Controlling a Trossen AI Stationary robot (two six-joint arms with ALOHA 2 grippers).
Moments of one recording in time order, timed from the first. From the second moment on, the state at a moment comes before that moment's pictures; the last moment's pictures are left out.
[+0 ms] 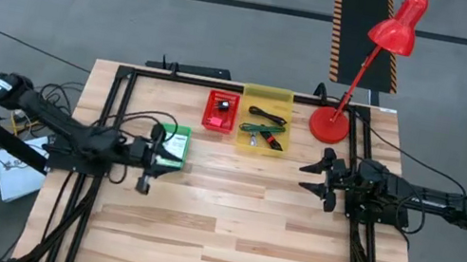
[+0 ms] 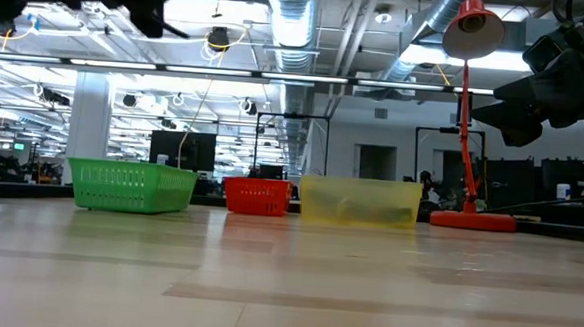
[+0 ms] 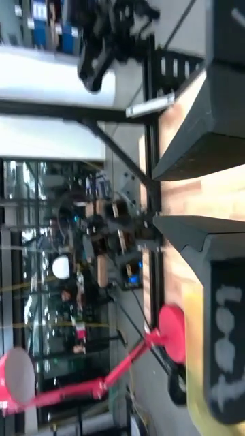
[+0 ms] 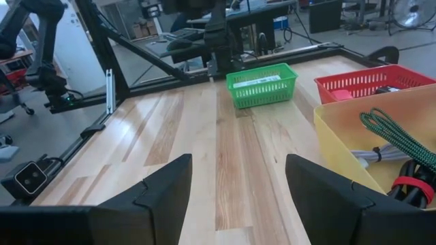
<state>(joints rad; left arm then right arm) -0.29 0.86 0.27 0.75 -0.25 0.06 -0.10 0.14 0.04 -0.07 -0.16 0.15</state>
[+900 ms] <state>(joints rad) -0.12 0.24 0.01 0.48 -0.25 -0.01 -0.10 0.14 0.04 -0.07 -0.16 0.15</state>
